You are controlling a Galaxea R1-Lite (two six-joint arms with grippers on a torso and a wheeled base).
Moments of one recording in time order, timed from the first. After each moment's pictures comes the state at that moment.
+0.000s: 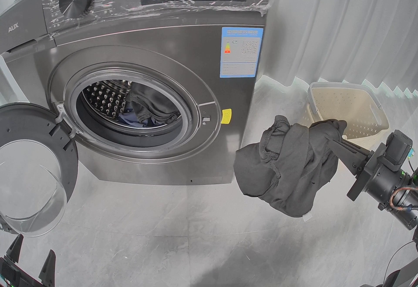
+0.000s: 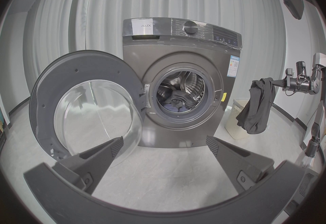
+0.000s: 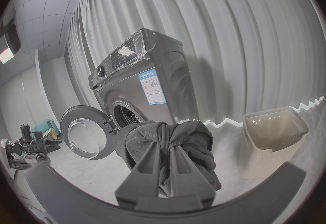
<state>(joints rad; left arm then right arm) 0.00 0.02 -0.02 0.00 0.00 -0.04 0.64 1.31 -0.30 -1.11 -0.08 0.09</state>
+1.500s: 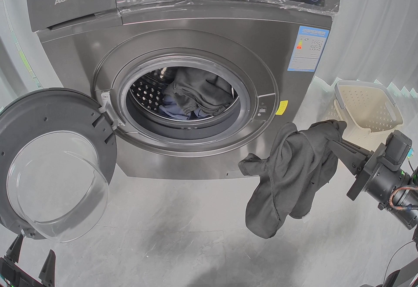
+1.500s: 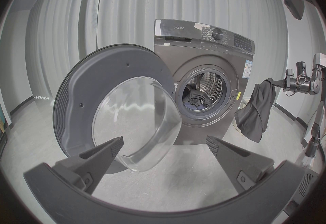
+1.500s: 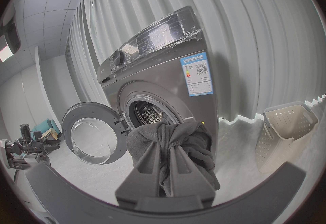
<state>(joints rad) 0.00 0.02 -0.02 0.00 0.00 -0.05 0.64 1.31 -0.30 -1.11 -0.08 0.09</state>
